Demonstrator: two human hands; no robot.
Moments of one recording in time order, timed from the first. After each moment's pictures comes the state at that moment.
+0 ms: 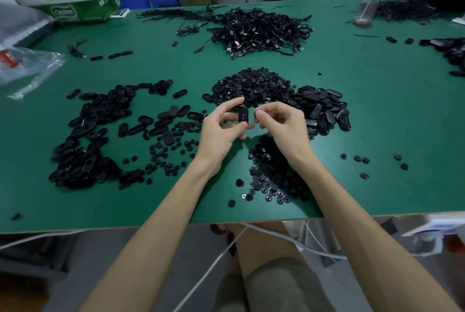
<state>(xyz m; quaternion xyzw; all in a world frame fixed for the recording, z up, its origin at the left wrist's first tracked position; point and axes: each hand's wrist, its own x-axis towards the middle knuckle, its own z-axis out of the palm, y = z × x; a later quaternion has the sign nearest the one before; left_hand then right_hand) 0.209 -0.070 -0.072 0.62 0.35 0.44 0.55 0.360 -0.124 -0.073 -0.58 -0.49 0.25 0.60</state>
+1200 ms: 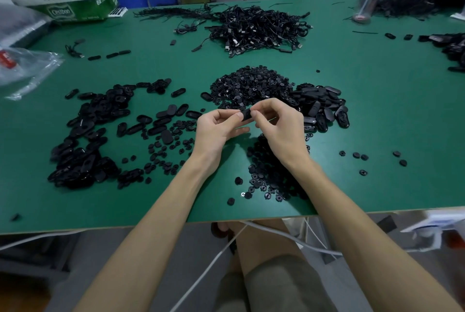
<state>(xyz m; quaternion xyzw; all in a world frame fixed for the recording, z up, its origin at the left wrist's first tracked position) 0.208 -0.065 -0.077 0.50 0.33 0.47 0.65 0.350 -0.127 -0.069 -0.63 -0.55 0.10 0.54</state>
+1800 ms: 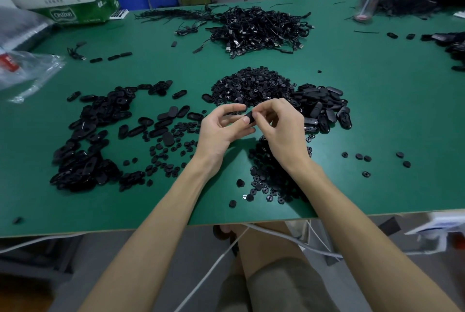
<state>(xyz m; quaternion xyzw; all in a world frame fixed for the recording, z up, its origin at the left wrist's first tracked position) 0.206 -0.066 -0.077 0.54 0.31 0.45 0.64 0.348 -0.127 -0.070 -0.64 -0.56 0.06 0.53</state>
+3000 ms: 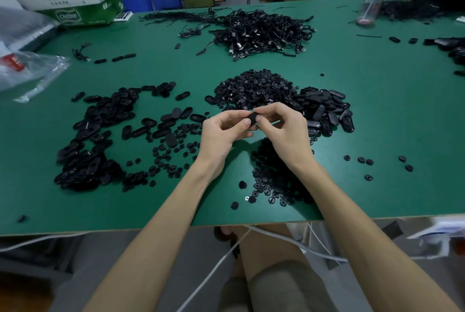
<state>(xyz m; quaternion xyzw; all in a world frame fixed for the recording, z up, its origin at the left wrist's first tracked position) 0.205 -0.068 -0.077 0.58 0.31 0.46 0.60 0.352 -0.127 -0.071 -0.62 -0.54 0.15 0.56</state>
